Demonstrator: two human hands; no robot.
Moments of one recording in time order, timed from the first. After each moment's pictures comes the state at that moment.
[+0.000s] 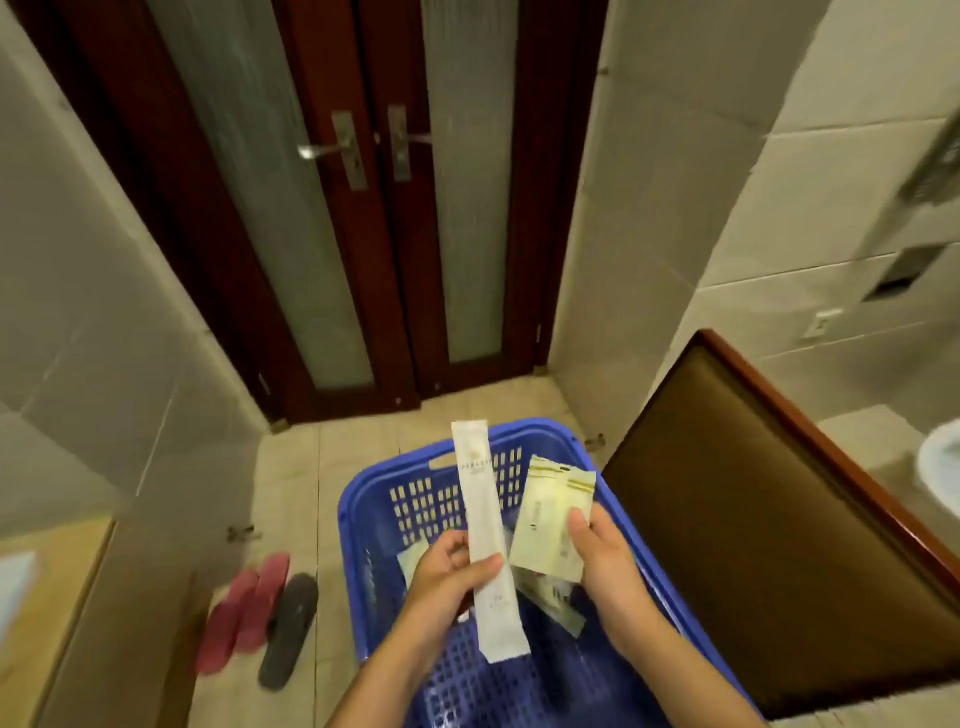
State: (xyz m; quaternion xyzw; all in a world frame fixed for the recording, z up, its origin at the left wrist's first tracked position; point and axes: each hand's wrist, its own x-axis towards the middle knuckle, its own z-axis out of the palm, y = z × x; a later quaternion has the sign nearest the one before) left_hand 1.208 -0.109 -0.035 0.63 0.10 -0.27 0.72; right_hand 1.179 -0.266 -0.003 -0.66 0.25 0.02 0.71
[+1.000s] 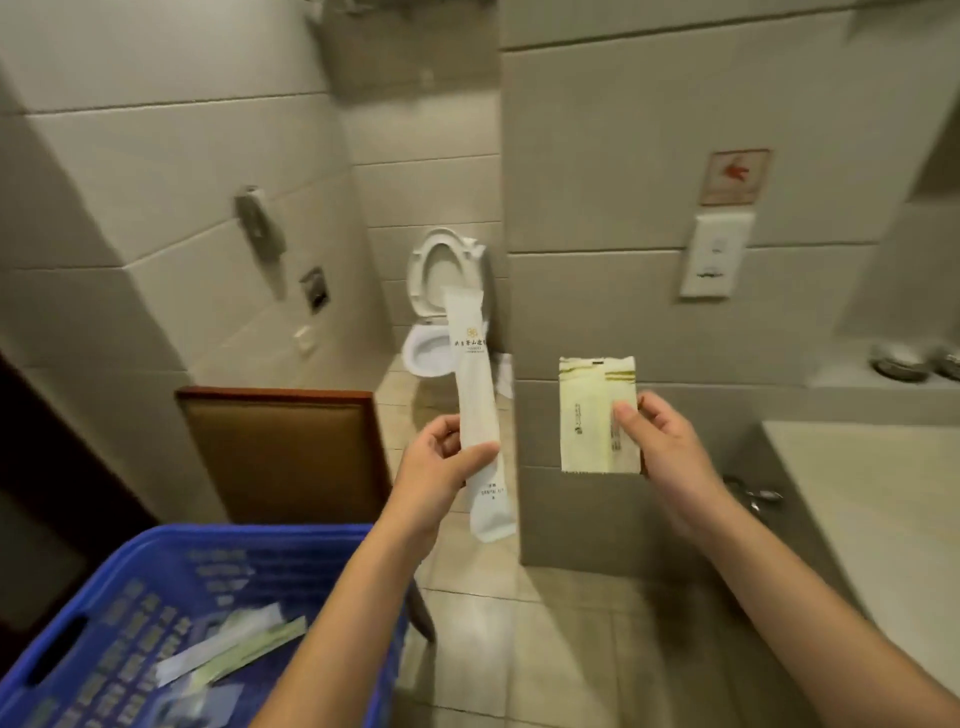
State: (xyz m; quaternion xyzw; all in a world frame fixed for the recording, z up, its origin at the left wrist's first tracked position) left_hand 0.839 -0.225 0.155 0.53 -0.42 -0.49 0.55; right_hand 0.636 -0.271 0.152 -0.54 0.44 -0.51 0.51
